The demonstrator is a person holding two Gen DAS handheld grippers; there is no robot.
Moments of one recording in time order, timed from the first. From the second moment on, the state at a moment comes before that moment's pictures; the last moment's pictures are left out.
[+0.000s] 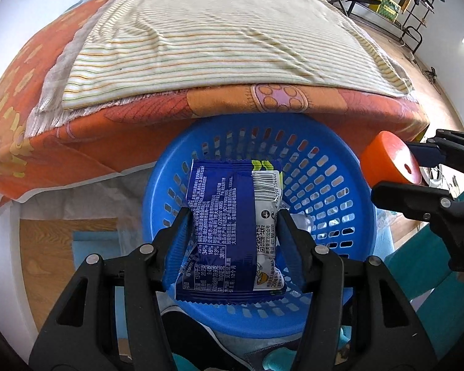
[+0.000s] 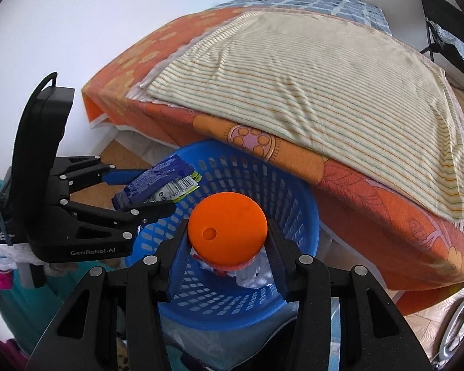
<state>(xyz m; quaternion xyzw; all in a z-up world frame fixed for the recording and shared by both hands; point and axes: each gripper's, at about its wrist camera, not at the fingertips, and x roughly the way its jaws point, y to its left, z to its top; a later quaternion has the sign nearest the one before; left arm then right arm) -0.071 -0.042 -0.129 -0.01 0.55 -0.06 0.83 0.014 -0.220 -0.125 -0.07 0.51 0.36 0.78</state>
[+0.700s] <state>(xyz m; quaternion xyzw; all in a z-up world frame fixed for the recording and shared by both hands) -0.071 -0.043 -0.131 -0.01 0.56 -0.06 0.83 0.014 -0.213 -0.128 -0.09 0.51 0.35 0.78</state>
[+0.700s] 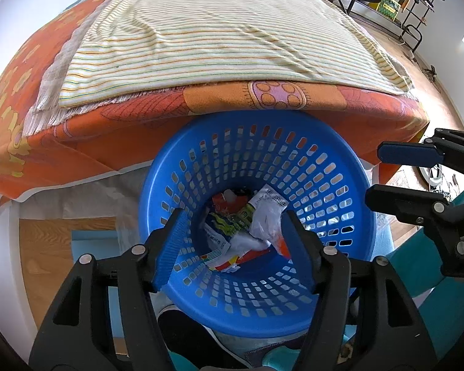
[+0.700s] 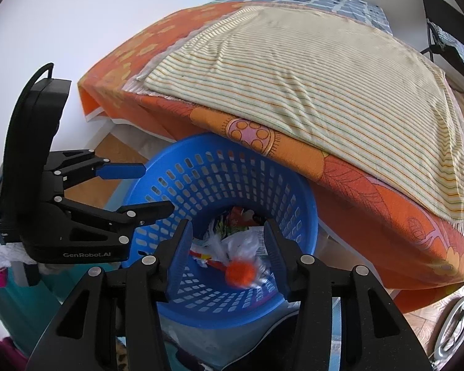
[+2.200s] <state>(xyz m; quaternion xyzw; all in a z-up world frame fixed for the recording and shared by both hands) -0.022 -0.016 -0.011 -0.07 0.42 -0.02 0.90 0.060 -0.233 -0.029 -0.05 0.37 0.30 0.88</state>
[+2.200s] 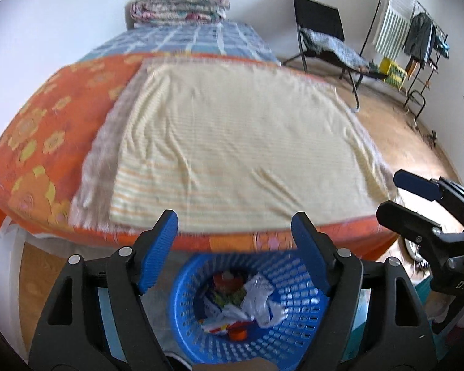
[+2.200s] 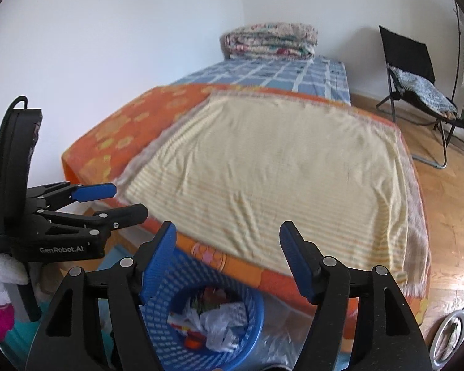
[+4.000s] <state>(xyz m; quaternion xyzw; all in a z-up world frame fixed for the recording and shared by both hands) 0.004 -0.020 0.046 -0.08 0.32 0.03 0.94 0.108 -0.261 -0.006 0.02 0.31 0.25 0.92</state>
